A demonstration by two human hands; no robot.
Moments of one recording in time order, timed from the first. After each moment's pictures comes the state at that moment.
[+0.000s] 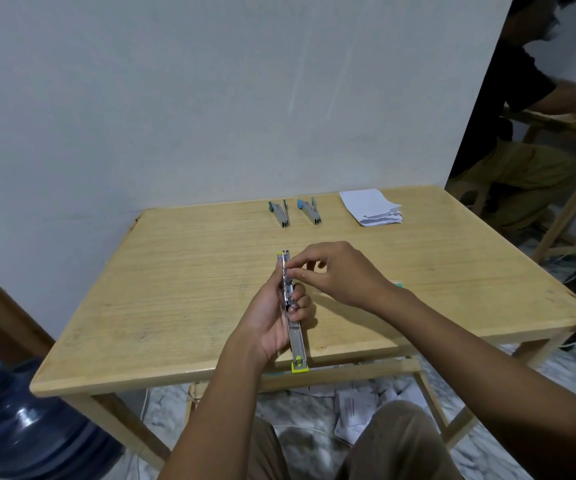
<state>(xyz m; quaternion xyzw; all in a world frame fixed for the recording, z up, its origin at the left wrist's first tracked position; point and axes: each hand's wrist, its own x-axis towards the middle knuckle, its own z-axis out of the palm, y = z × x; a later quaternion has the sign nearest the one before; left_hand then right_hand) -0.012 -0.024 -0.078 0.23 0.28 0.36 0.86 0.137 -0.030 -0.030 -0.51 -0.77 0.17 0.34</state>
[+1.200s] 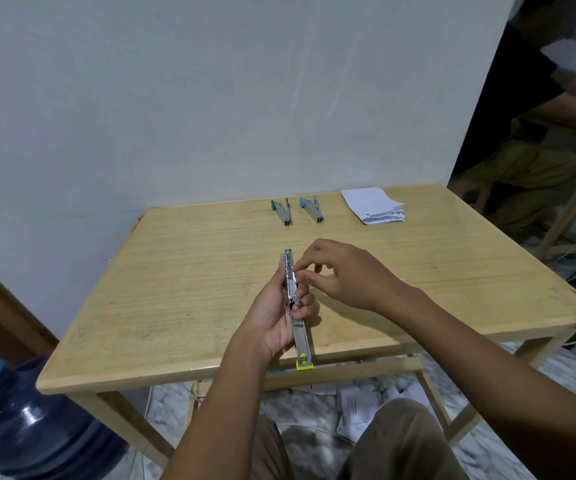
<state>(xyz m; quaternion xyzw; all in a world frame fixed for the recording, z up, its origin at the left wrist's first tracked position) -0.011 -0.025 -0.078 0.22 0.28 0.39 0.85 0.141 -0.043 -0.025 -0.51 -0.81 0.09 0.27</state>
